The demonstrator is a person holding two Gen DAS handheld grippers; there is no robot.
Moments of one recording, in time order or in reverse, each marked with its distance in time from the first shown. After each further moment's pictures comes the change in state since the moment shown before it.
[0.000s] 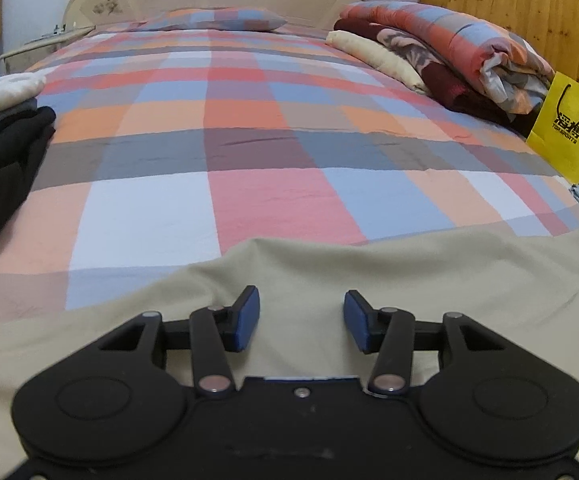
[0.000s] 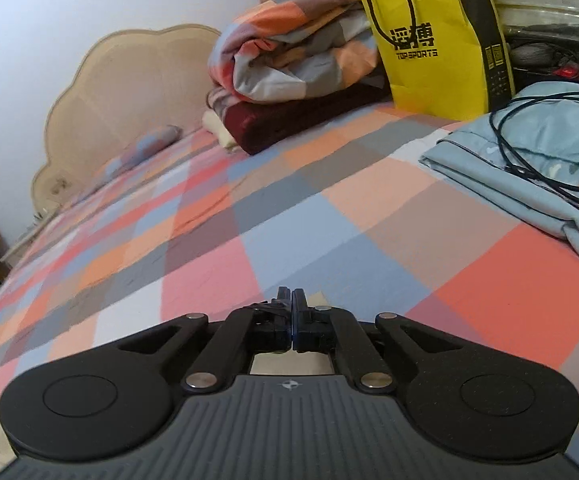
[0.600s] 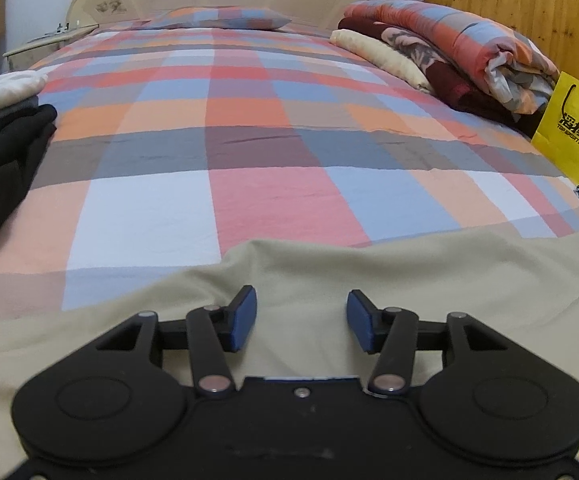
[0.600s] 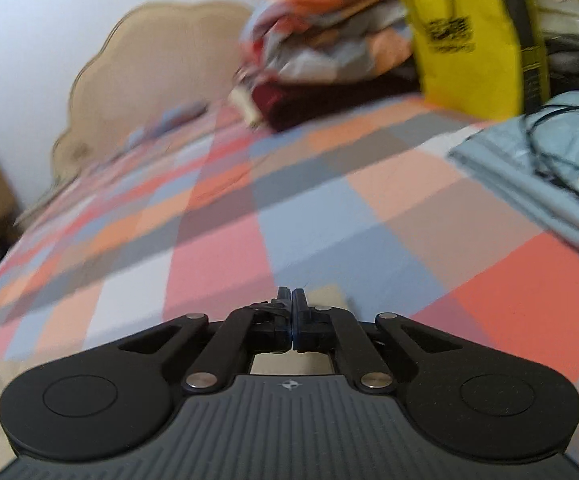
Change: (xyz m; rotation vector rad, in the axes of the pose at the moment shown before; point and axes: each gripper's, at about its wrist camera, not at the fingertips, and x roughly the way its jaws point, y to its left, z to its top) left arm 0.007 -0.001 0.001 -0.008 0.007 0.016; right arm 0.010 -0.002 -0.001 -0.076 0.033 0.015
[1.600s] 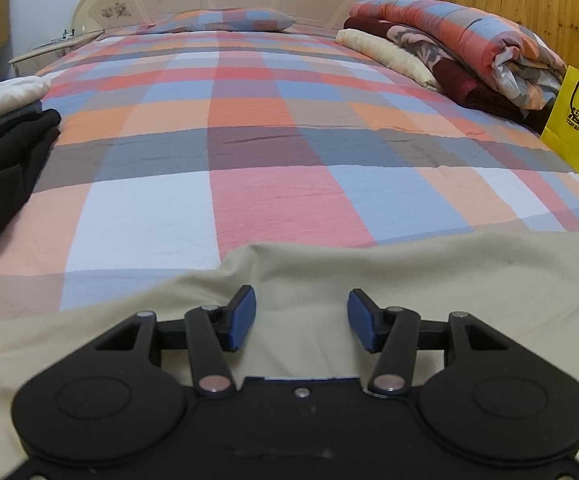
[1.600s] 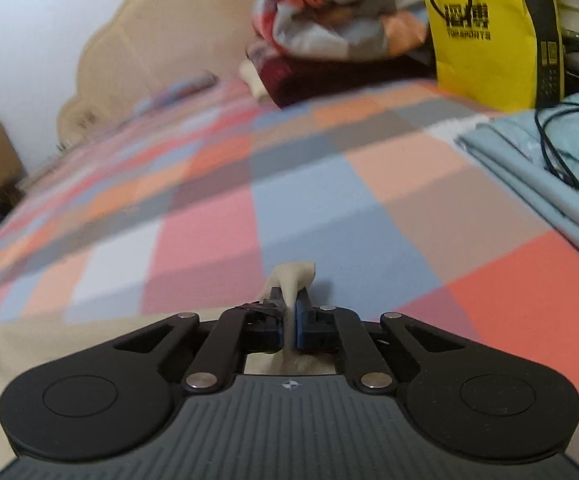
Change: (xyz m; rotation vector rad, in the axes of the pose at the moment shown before) left arm 0.004 -0.007 -0.002 0.013 -0.005 0.035; right arm 0.016 -0.005 -0.006 -0.103 0.103 0.017
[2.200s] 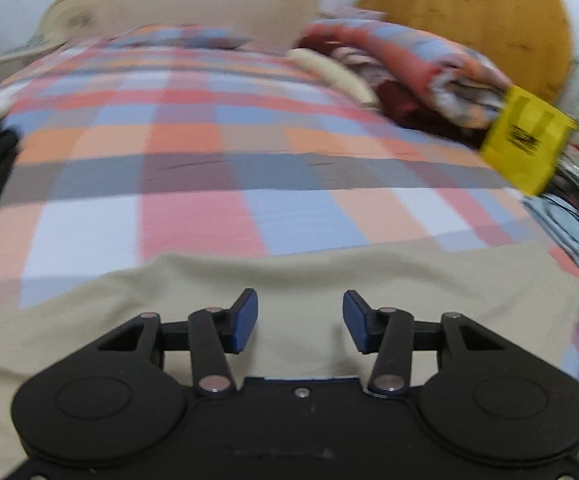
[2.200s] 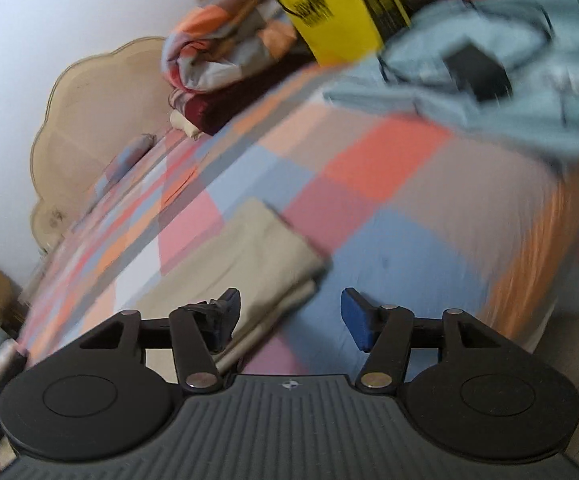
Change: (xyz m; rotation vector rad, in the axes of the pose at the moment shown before) left arm -0.044 -0.043 0.004 0.022 -0.054 -0.177; right arm -0.127 -0.026 -0.084 0.461 -0.068 -0.016
